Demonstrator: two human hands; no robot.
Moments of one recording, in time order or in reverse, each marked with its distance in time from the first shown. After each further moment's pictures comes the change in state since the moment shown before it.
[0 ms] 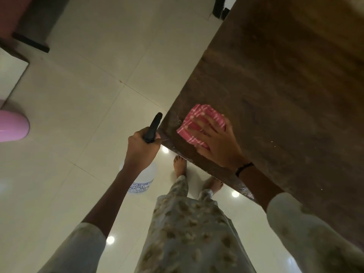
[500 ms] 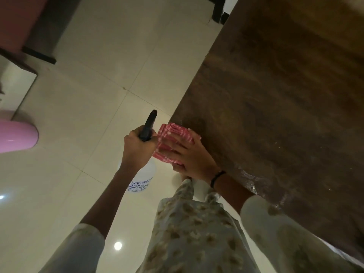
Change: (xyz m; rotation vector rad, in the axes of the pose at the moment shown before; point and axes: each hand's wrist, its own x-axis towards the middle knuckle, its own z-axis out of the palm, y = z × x) left_hand 0.012 0.009 -0.021 -0.014 0.012 0.033; right_hand 0.027 -0.076 0.016 0.071 0.000 -0.221
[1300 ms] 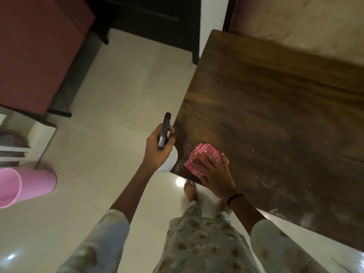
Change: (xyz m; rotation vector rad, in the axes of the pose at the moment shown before) left_hand -0.017 0.091 0.023 0.008 -0.165 0.488; right_hand -0.087 0.008 -0.036 0.105 -0.029 0.545
